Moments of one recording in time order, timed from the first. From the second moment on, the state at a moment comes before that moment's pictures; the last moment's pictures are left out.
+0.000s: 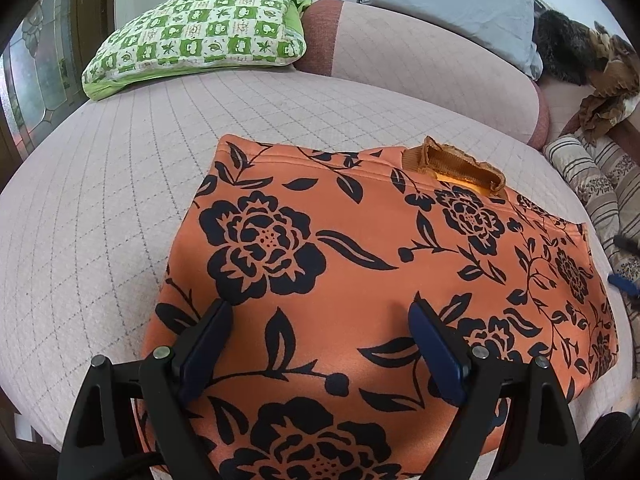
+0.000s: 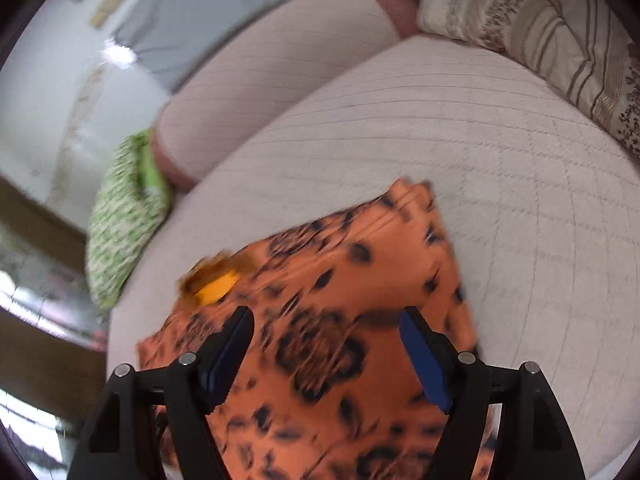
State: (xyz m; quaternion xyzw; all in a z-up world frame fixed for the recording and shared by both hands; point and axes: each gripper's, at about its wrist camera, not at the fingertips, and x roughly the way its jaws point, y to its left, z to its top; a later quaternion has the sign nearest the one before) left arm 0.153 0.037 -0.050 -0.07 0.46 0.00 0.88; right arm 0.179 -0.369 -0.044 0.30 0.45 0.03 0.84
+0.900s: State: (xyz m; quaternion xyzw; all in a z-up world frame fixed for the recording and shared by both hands) left arm 0.129 0.039 -0.041 -0.07 0.44 0.01 0.89; right arm 0.037 -0.337 -0.068 0.30 0.47 0.01 0.83
